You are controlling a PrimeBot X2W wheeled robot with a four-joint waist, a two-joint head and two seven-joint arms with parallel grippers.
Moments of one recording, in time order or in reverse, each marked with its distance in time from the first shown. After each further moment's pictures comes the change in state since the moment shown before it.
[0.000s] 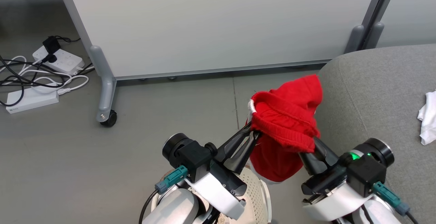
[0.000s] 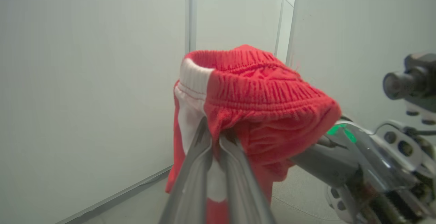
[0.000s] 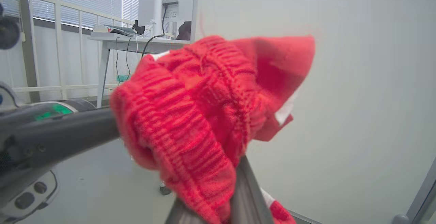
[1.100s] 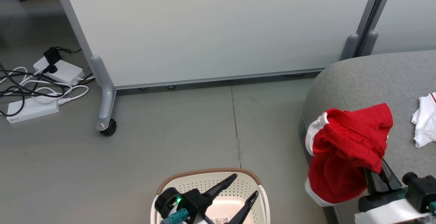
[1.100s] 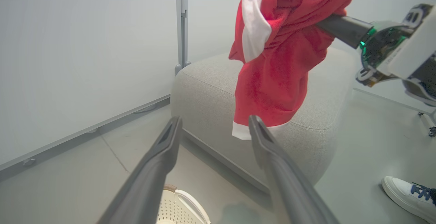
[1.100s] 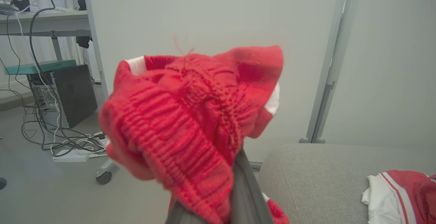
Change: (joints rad) left arm 0.141 0.075 -0.105 0.179 0.001 -0.034 0.000; right arm 0.206 0.036 -0.354 0.064 0.005 0.000 0.000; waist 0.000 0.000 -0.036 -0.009
